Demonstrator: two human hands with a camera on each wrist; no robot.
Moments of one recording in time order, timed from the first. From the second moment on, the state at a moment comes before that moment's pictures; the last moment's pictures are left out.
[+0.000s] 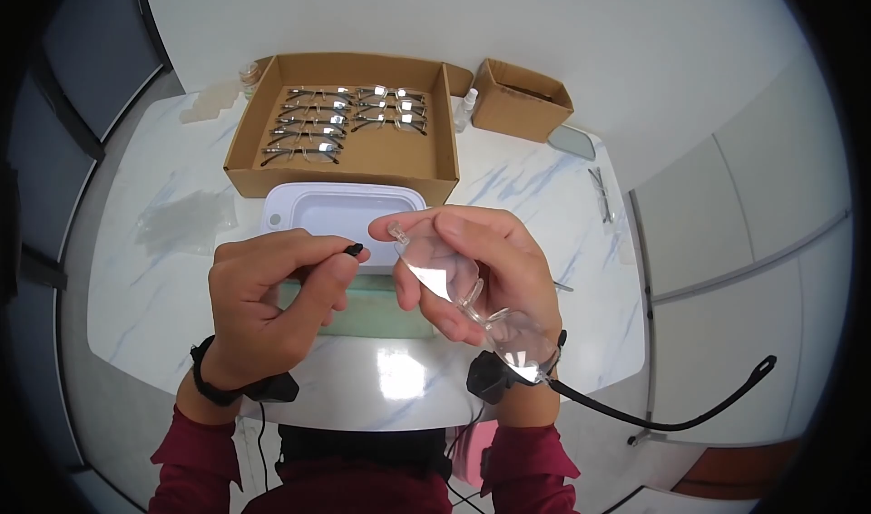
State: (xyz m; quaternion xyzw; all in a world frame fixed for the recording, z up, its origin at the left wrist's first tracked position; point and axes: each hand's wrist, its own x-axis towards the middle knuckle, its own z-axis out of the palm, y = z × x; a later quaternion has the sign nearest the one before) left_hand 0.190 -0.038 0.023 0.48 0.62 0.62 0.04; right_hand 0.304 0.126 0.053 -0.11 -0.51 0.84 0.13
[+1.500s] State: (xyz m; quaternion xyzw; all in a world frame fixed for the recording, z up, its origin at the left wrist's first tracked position) left_hand 0.184 -0.035 0.020 0.48 0.62 0.62 0.04; right_hand 0.309 0.115 0.039 -0.01 -0.74 0.64 0.23
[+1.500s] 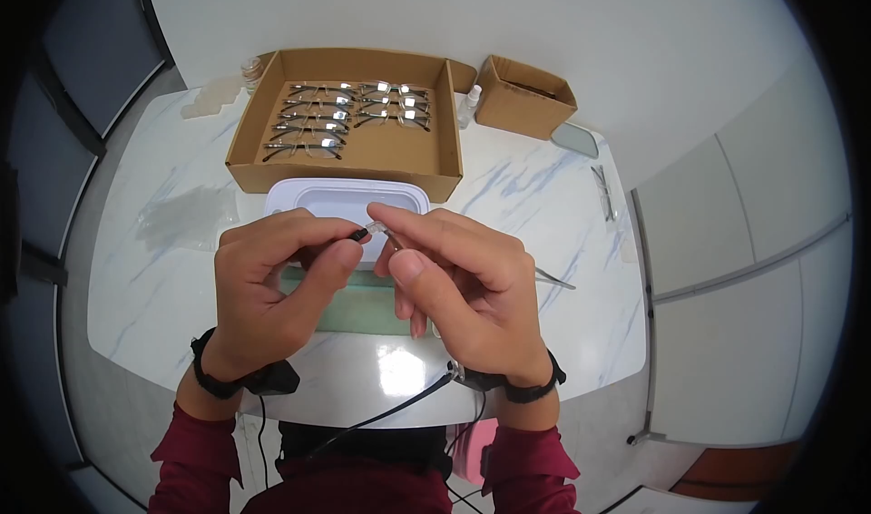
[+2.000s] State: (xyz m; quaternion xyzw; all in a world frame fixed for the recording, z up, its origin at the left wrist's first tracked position) left_hand 0.183 -0.035 0.019 0.48 0.62 0.62 0.02; right_hand 0.307 0.113 0.036 0.01 -0.81 0.51 0.28
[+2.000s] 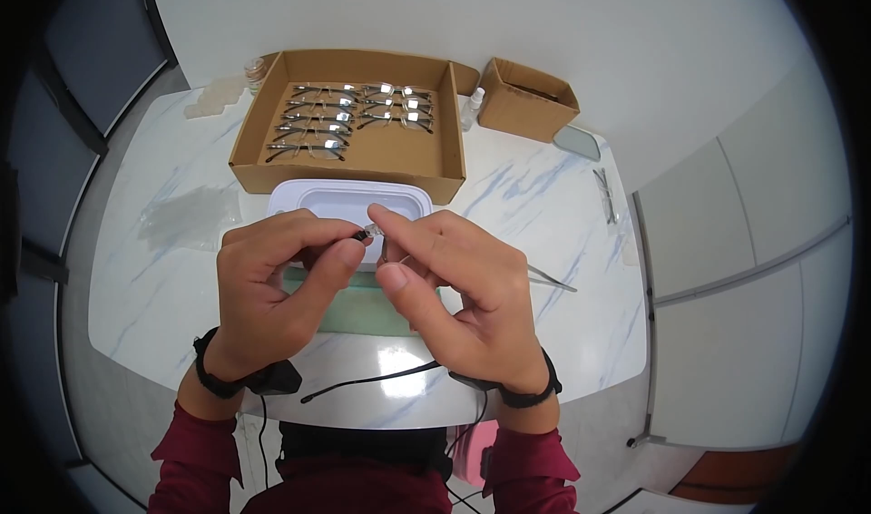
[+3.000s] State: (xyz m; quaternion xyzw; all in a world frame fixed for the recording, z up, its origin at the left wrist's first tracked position) left_hand 0.181 -0.033 0.017 0.47 0.62 0.63 -0.01; right_hand 0.303 0.113 0.033 0.02 -0.84 0.45 0.29
